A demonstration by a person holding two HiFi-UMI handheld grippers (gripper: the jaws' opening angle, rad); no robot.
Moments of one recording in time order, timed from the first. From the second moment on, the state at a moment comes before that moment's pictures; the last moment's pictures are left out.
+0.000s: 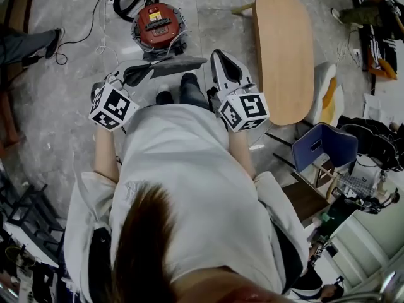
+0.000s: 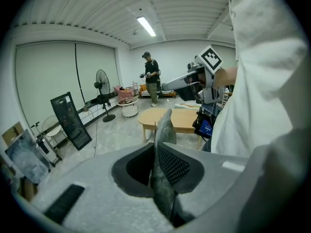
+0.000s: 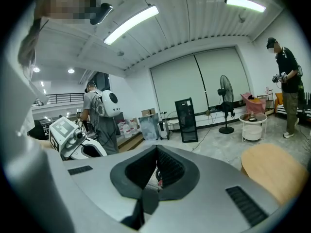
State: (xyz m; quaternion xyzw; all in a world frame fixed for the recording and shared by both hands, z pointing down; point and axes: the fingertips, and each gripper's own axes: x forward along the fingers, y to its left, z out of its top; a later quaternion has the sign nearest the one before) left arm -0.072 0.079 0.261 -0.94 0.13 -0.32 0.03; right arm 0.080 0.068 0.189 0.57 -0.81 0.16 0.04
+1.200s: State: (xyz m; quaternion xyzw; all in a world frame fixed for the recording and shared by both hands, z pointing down) left arm 0.030 -0.013 0.263 -0.91 0.25 -0.34 -0.01; right arm 0.139 -0.069 0.179 0.37 -0.92 0.12 0.06
